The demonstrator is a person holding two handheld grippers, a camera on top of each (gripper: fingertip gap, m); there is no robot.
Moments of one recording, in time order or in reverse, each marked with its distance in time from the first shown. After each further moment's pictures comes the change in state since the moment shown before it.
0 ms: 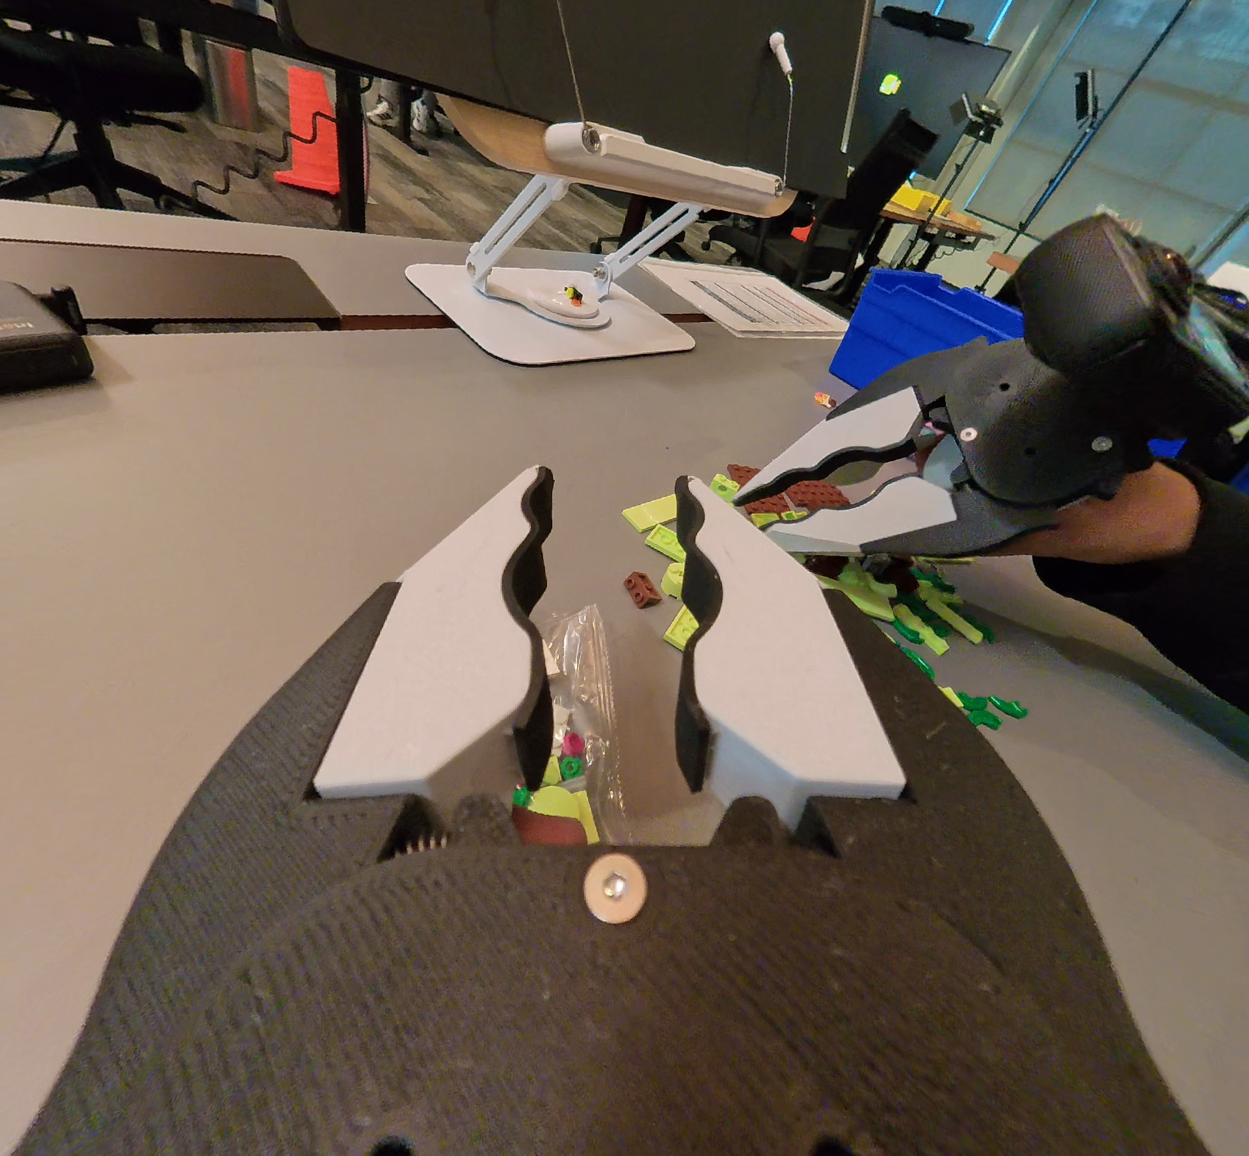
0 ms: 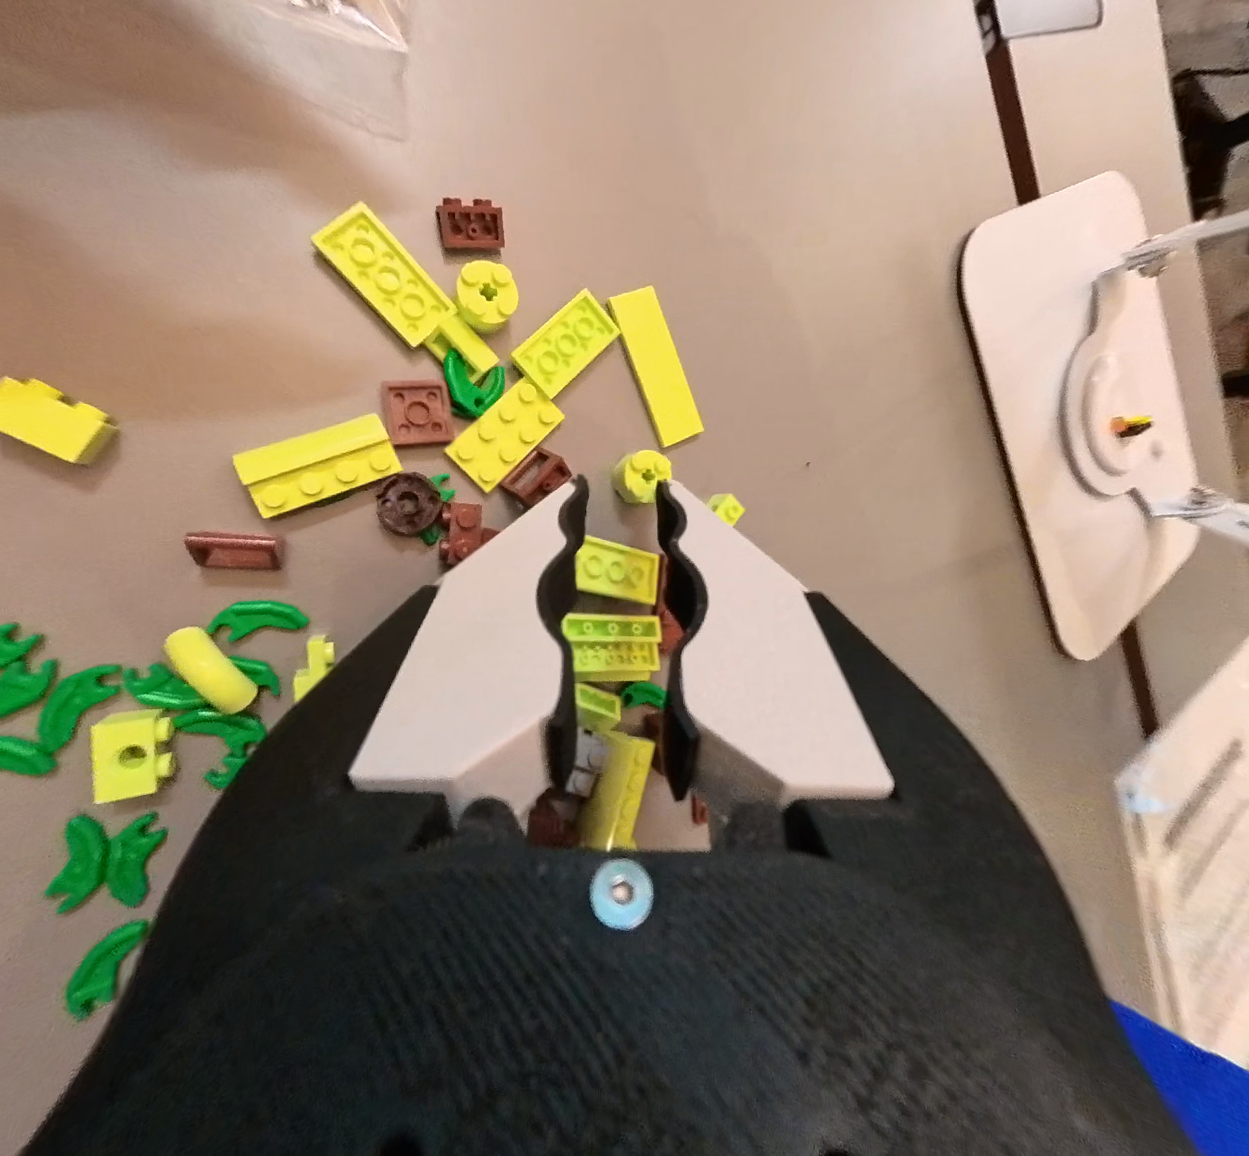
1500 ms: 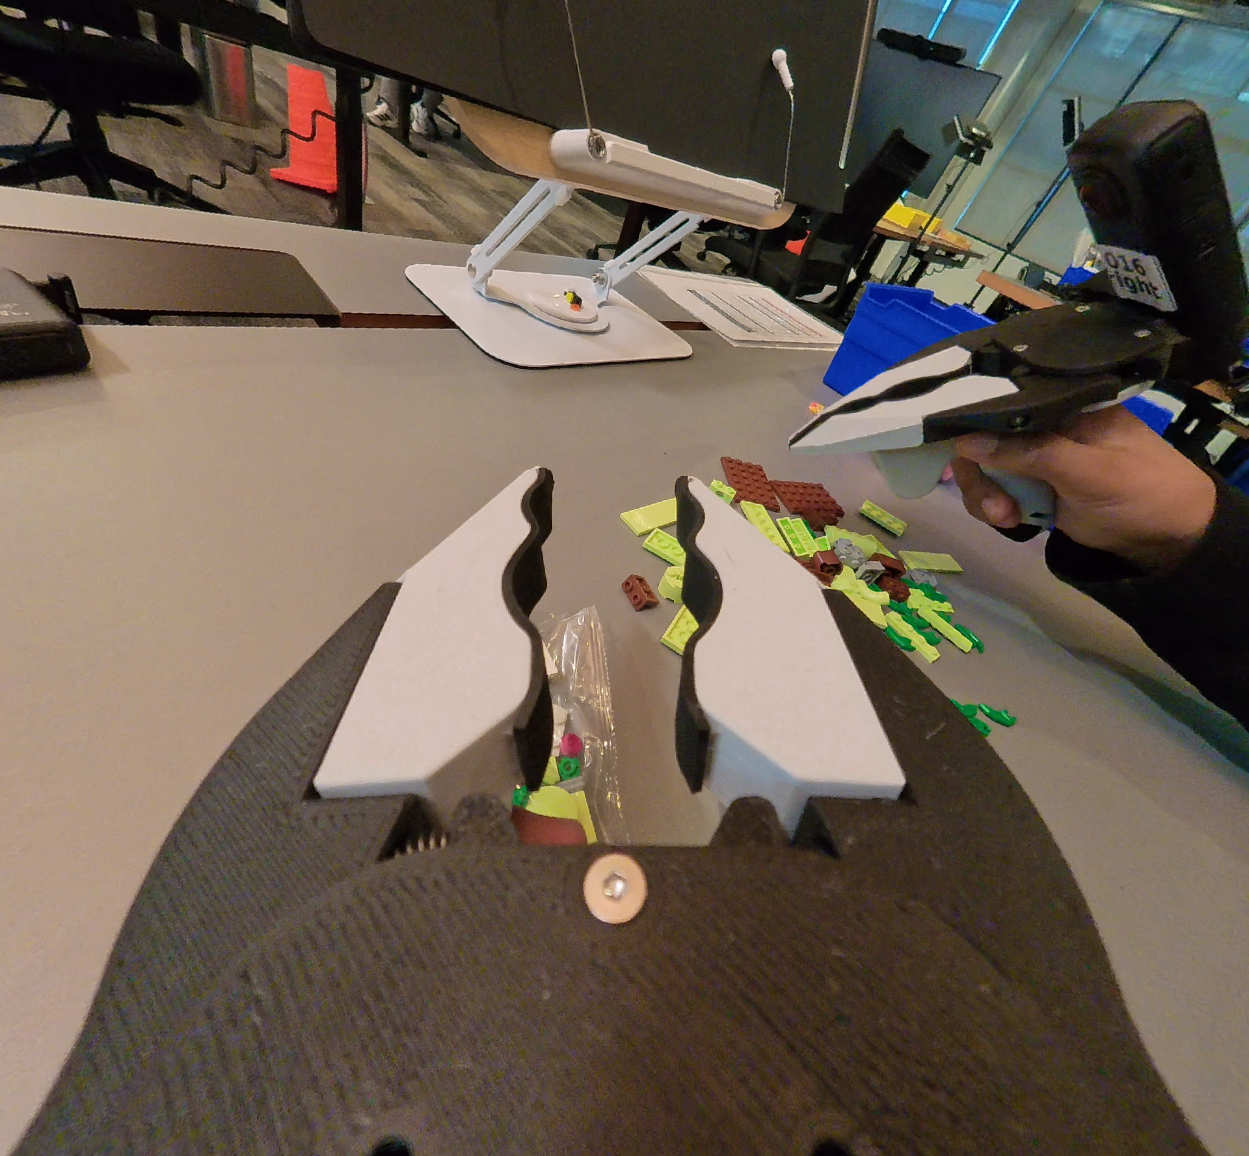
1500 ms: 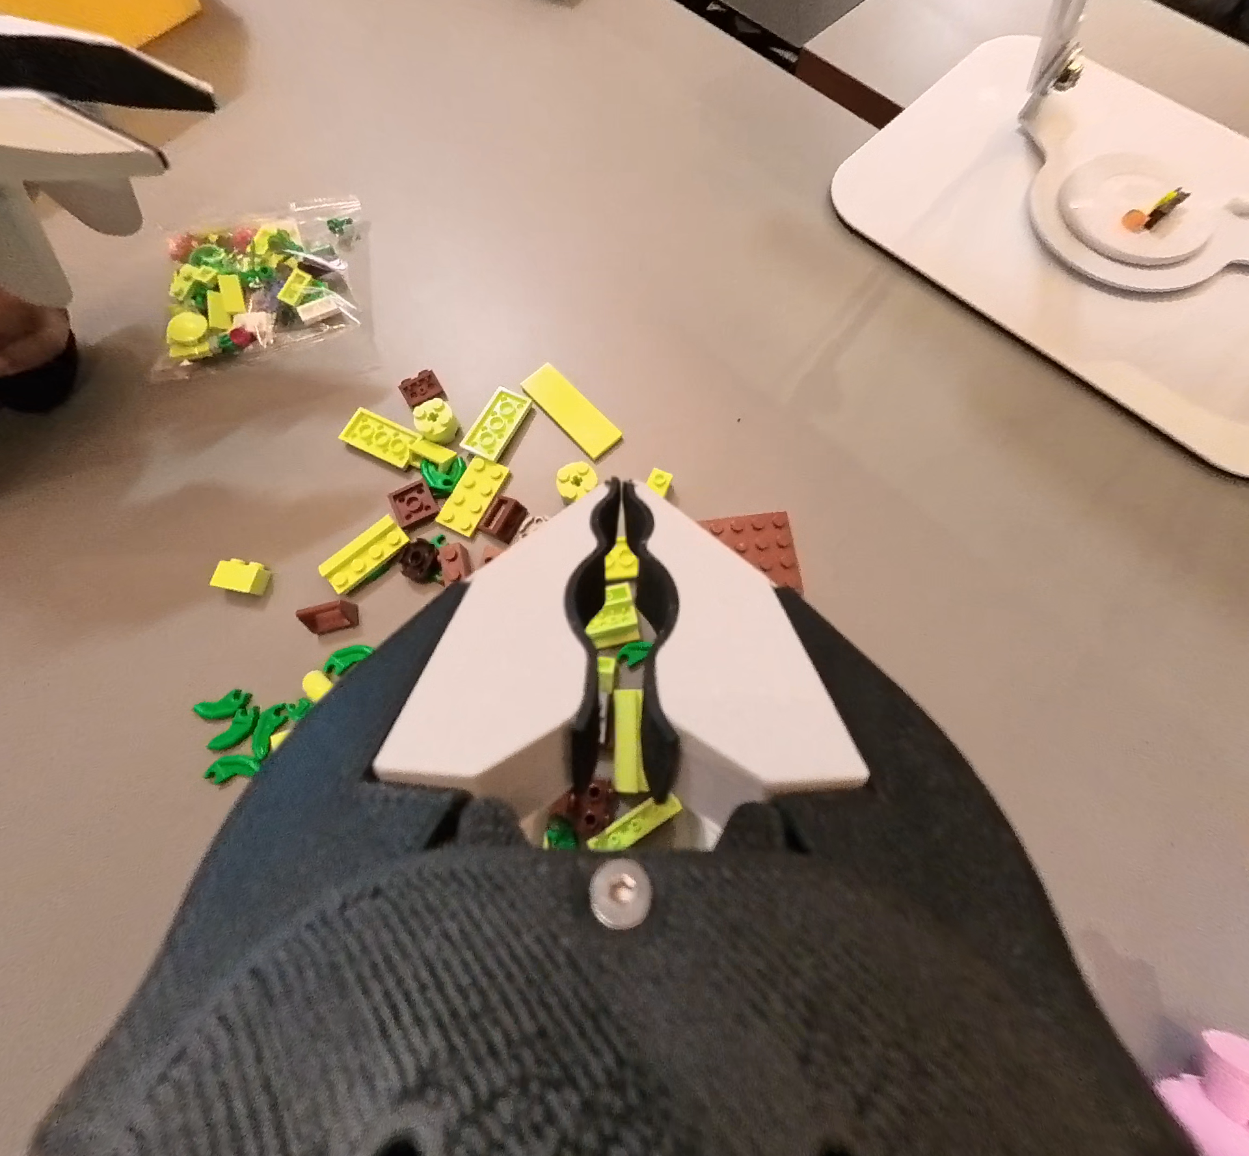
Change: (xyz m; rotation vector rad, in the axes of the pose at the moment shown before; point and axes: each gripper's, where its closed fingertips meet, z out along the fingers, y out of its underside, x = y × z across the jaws) left arm -0.002 -0.001 -0.001 0.012 0.005 -0.028; right arm 0.037 0.002 -0.039 0.253 -0.137 0.552
